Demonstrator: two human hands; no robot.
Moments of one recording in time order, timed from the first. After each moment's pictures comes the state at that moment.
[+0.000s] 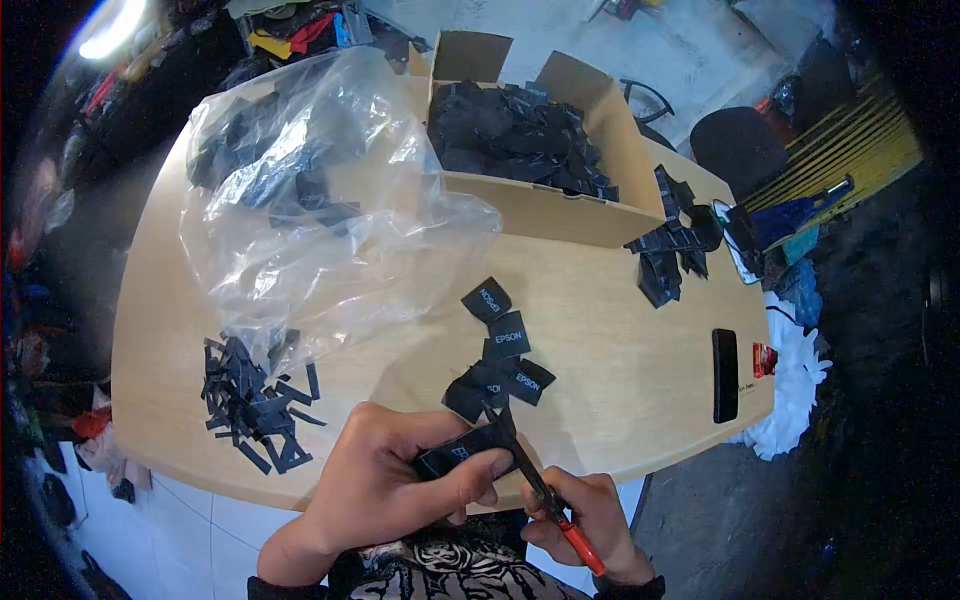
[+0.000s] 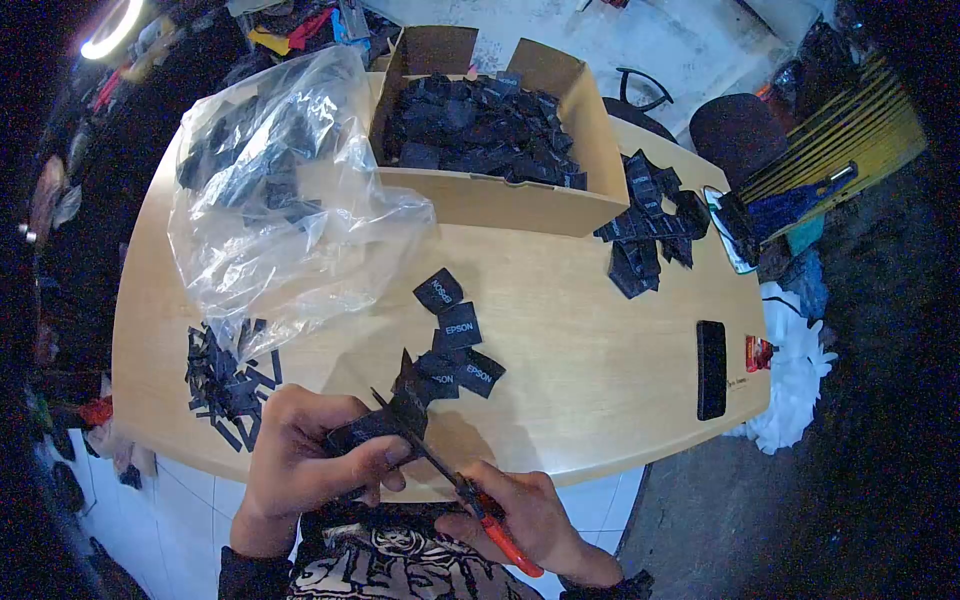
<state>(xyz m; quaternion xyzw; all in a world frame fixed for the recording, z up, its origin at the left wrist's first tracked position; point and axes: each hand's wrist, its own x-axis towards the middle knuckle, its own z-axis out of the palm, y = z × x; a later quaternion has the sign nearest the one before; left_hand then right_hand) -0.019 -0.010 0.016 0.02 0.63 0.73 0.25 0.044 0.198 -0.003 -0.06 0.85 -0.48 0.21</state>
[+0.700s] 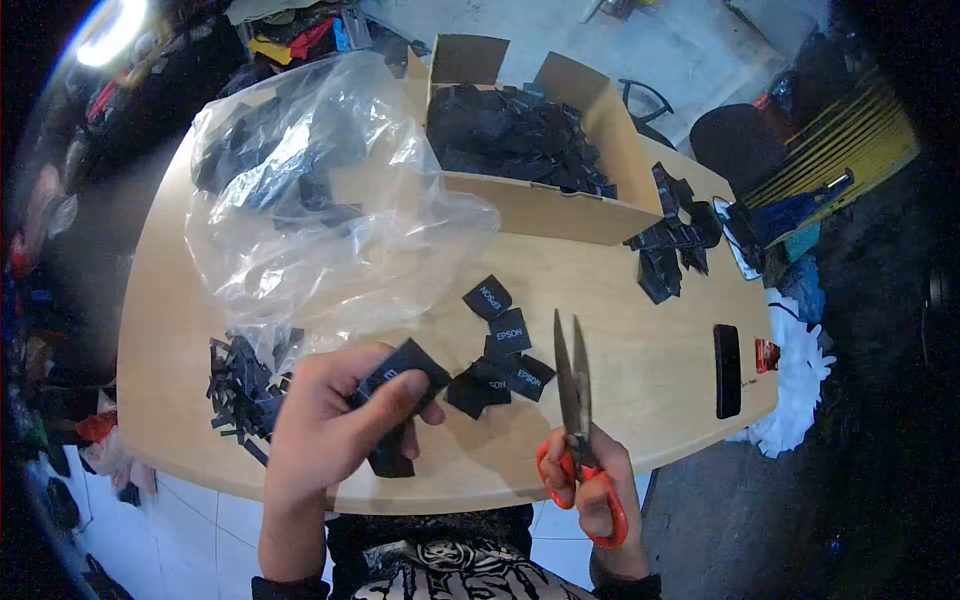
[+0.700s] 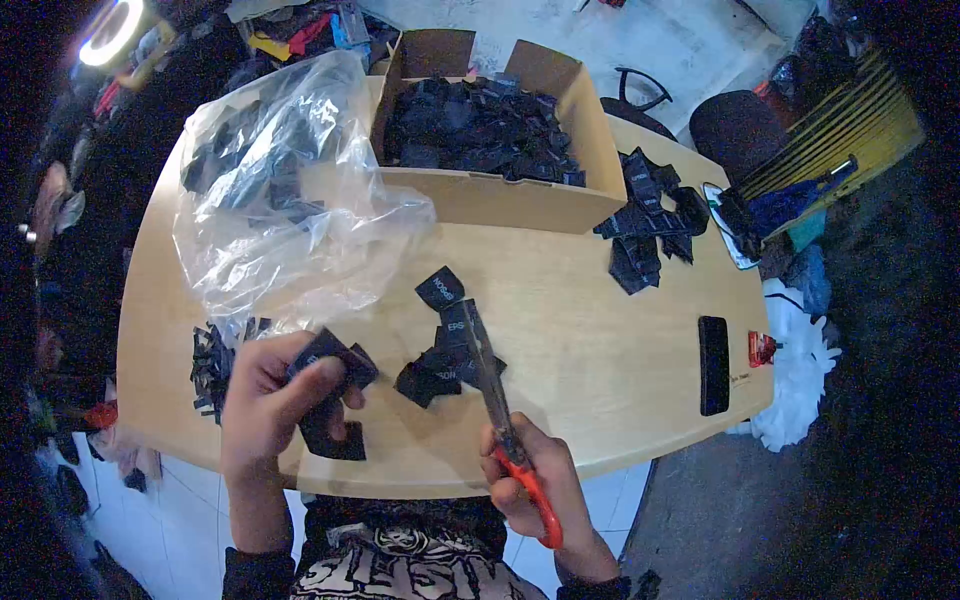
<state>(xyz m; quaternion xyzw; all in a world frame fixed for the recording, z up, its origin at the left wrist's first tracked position) -0.035 -0.031 0.003 -0.01 0.63 0.75 0.18 0.035 0.201 -0.015 0.03 0.73 -0.67 0.14</state>
